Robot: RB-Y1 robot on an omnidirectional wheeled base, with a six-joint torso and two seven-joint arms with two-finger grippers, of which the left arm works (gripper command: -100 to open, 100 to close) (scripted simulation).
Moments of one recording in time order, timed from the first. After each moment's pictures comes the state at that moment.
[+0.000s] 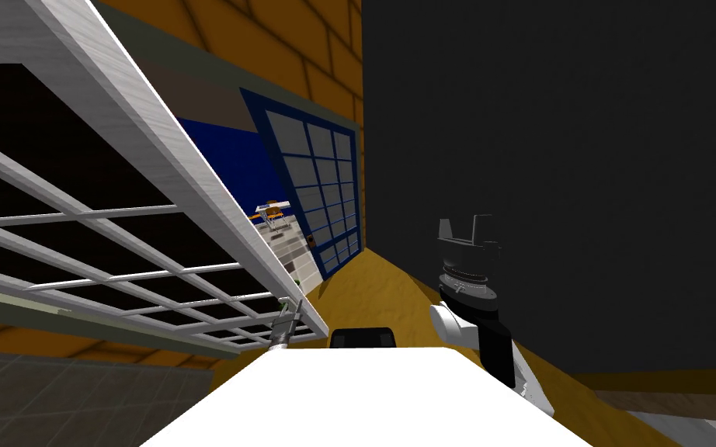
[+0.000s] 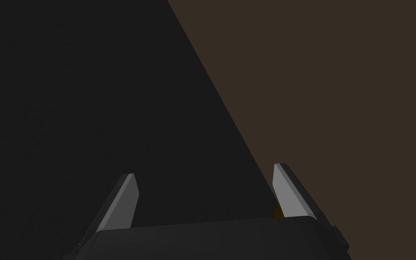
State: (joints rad) arm 0.40 0.24 -0.07 -0.98 0.26 -1.01 1.64
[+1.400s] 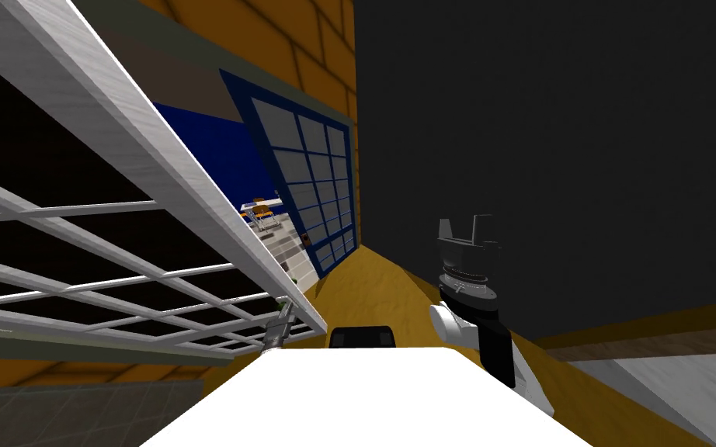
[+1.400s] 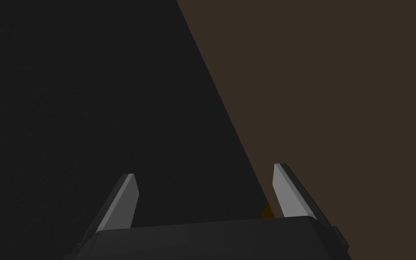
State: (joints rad) arm 0.38 0.28 -0.06 -0.93 0.26 -1.07 1.68
